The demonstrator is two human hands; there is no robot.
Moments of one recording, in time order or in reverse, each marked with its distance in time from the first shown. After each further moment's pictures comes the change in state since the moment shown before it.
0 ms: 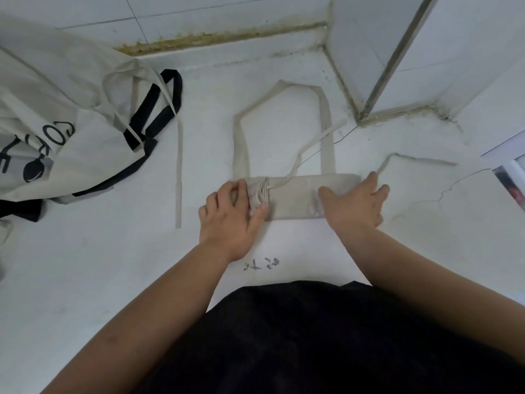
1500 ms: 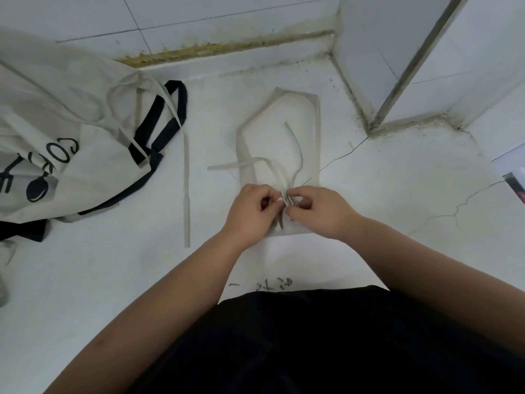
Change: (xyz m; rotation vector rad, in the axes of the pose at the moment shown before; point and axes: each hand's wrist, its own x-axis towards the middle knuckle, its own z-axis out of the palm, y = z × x) left_hand 0.044 0.014 -0.022 -0.708 -0.019 0.091; right_hand 0.001 -0.037 0.009 -0.178 -0.575 -0.594
